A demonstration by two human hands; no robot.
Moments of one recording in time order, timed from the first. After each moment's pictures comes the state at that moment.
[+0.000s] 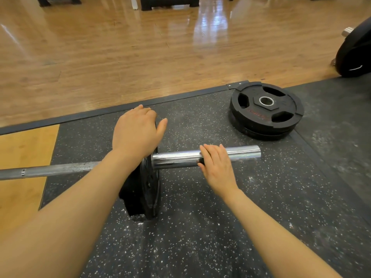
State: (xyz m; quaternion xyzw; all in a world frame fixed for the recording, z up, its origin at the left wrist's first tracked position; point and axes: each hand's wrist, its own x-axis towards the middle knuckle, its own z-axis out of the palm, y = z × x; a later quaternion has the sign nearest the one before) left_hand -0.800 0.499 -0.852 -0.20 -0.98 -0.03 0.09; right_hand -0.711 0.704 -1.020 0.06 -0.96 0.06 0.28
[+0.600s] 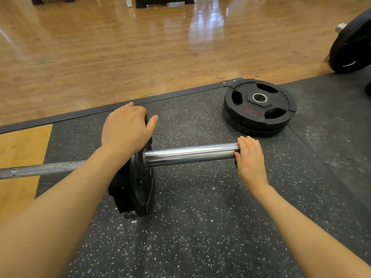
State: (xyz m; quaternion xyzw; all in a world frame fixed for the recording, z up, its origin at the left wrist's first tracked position) left_hand -0.797 0.505 -0.847 -0.19 -0.98 -0.04 0.09; right_hand -0.680 0.798 -1.019 -0.08 -0.95 0.09 0.27
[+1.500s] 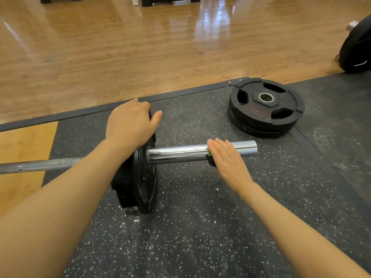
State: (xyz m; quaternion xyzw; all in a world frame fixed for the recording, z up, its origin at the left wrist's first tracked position) left_hand -0.808 0.507 -0.848 -0.20 -0.97 -0.04 0.13; right_hand -0.699 0.754 -1.021 0.13 -0.96 -0.01 0.23
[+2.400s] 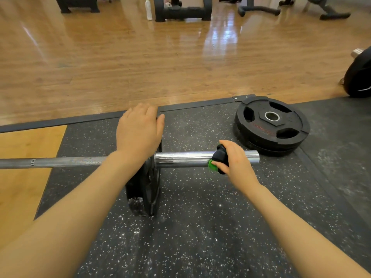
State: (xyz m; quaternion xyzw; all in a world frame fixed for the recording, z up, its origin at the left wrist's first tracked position) left_hand -0.811 0.499 -0.853 -0.18 -0.95 -0.10 0.22; right_hand -0.730 0.754 -0.966 0.03 -0.95 0.25 0.18
